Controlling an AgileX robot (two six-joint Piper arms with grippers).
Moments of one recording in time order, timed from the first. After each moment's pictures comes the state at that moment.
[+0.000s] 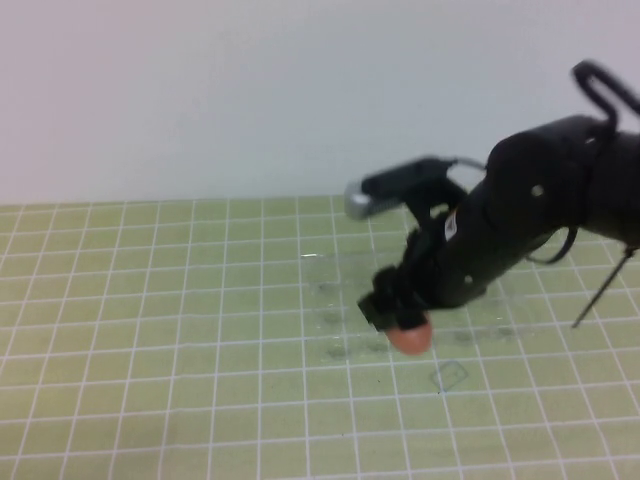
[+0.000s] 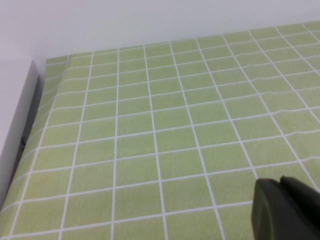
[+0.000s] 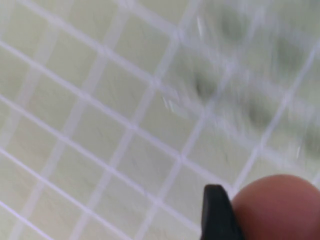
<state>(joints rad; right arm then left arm) 0.63 1.81 -1.38 0.16 0.84 -0.03 0.00 -0.03 0.03 -0.08 0.34 0.17</state>
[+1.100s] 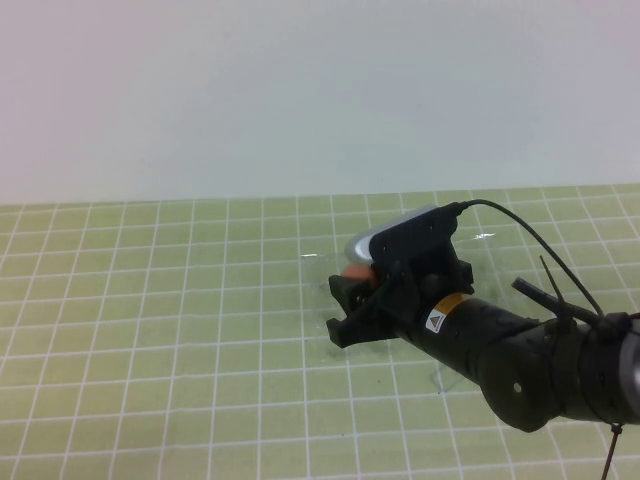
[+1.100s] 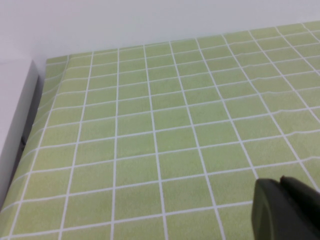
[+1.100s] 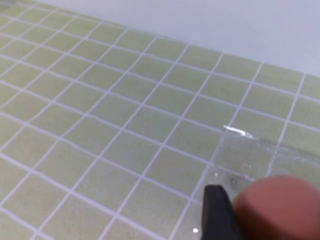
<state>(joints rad) 0.74 1.86 -0.92 0.32 -0.43 -0.18 0.00 -0.03 0.03 -0.08 0.34 0.17</state>
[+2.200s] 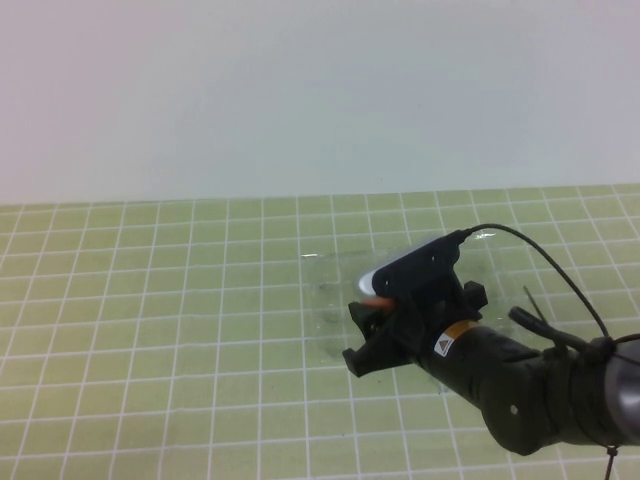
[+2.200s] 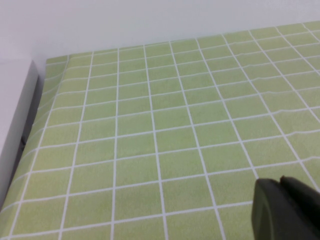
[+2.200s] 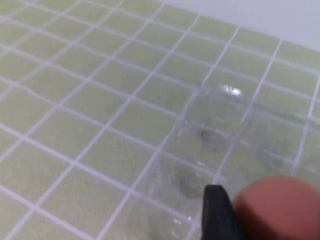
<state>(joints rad) 0.75 1.90 -0.86 0.45 -0.49 -0.35 0.00 -0.03 0.03 -0.08 0.34 0.17</state>
